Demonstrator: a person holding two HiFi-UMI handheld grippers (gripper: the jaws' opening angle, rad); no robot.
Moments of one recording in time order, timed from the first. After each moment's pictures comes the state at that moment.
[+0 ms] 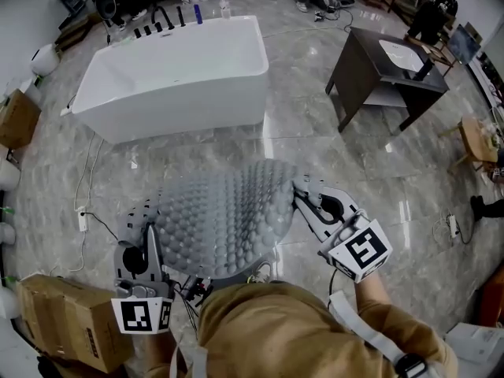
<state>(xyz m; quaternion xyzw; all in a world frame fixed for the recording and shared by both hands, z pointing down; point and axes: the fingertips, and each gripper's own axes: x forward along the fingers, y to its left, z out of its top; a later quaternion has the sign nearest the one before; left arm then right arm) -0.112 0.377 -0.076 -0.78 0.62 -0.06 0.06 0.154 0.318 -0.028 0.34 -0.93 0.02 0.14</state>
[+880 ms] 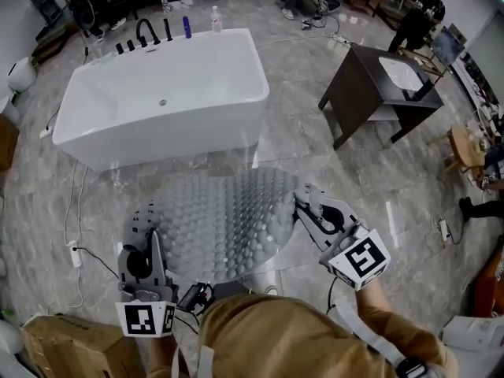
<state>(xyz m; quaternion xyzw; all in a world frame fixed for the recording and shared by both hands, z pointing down) -0.202 0.181 -0.052 -0.81 0.59 -0.03 0.03 0.071 0.152 -0.019 0.38 -0.91 0.02 0.19</state>
